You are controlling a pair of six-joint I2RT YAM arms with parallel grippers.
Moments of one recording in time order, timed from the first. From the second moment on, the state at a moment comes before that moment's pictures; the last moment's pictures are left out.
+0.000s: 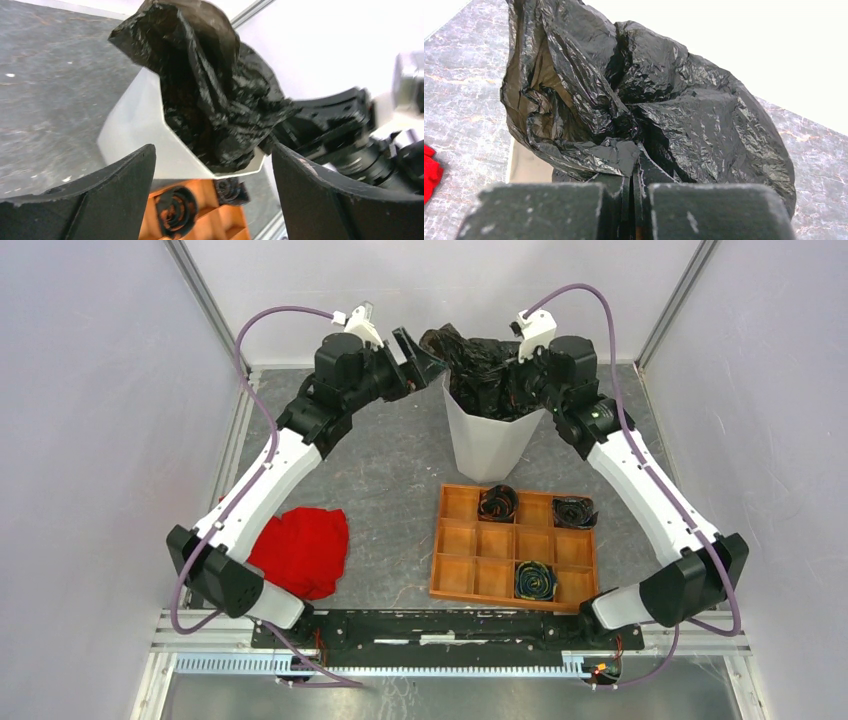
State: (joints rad) left arm -0.55 1.46 1.56 -0.32 0.11 -0.69; right arm 0.40 1.45 1.49 -0.33 -0.05 -0.06
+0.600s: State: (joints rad) left arm -0.54 1.63 1.52 -0.08 0.26 -0.99; right arm 0.40 1.40 1.37 -0.26 -0.07 -0.06
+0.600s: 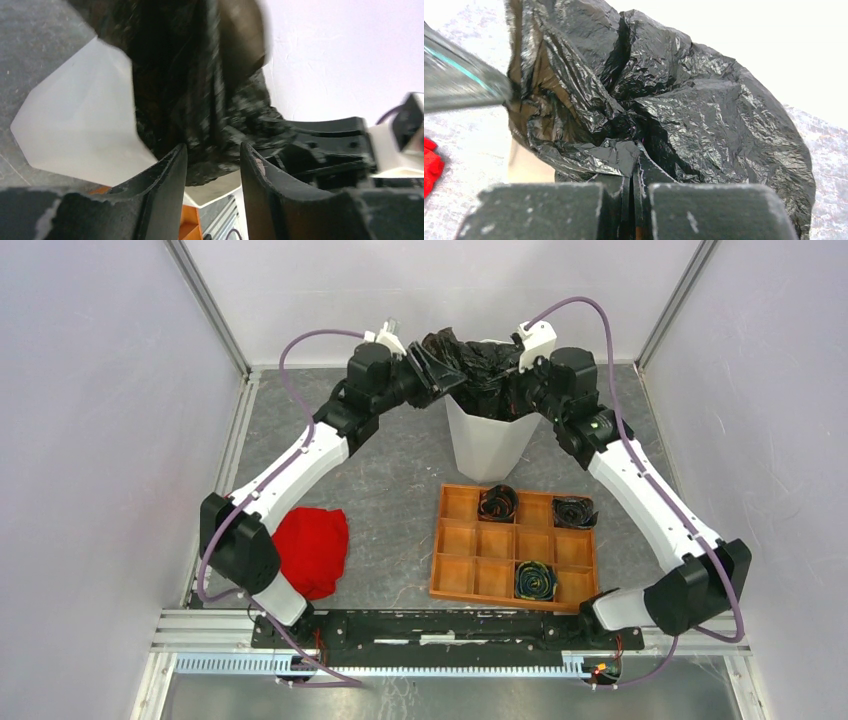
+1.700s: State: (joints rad) left arm -0.59 1.67 1.50 -0.01 0.19 -1.06; right arm 0.40 1.23 1.27 -0.23 -0.11 -0.06
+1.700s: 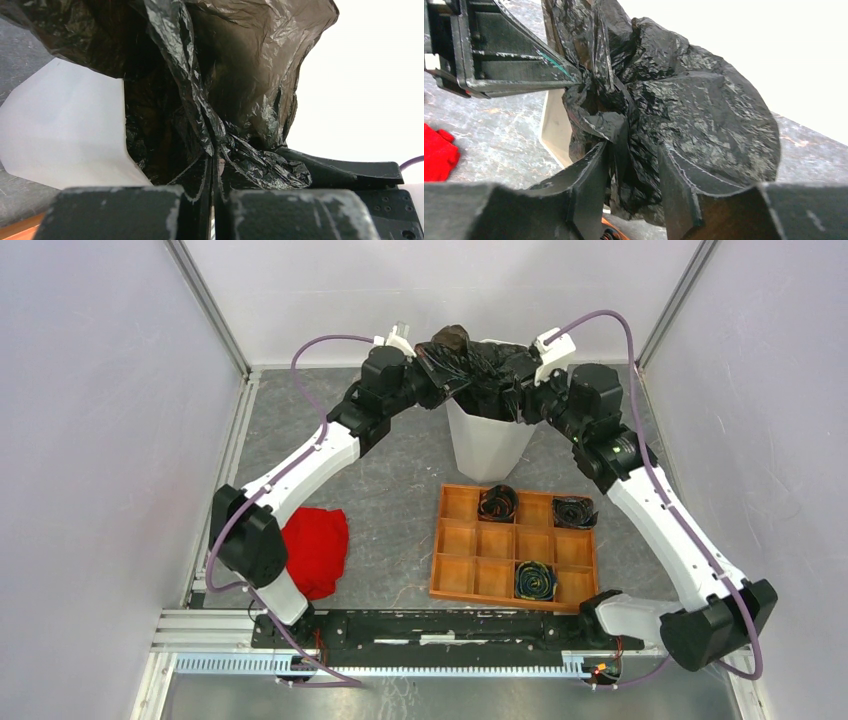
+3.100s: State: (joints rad) left arm -0.56 1.47 1.29 0.03 0.30 -0.94; right arm 0.47 1.48 1.64 -0.36 -0.19 -0.23
